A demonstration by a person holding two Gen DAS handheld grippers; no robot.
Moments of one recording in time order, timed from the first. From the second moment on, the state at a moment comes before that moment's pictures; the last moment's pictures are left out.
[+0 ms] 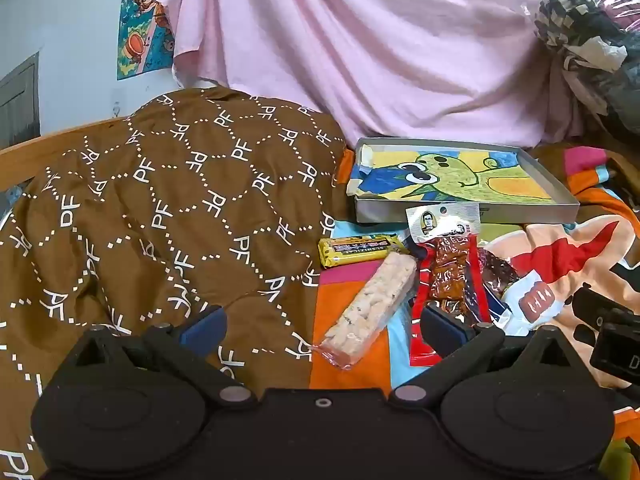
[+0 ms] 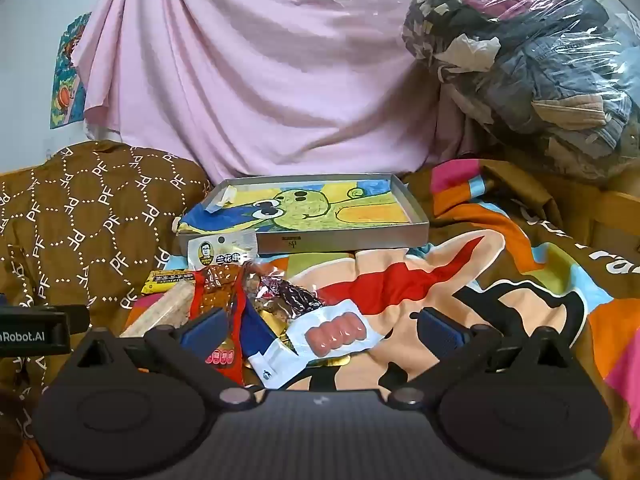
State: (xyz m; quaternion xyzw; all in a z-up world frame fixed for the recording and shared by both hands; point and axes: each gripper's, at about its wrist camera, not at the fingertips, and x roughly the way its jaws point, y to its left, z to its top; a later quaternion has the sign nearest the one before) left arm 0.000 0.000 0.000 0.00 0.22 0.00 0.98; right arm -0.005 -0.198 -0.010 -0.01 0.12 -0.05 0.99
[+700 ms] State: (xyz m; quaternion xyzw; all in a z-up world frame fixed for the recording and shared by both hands) left arm 0.000 0.000 0.000 0.00 0.22 0.00 0.98; right arm -0.004 -0.197 -0.011 -0.02 0.13 -0.05 0.99
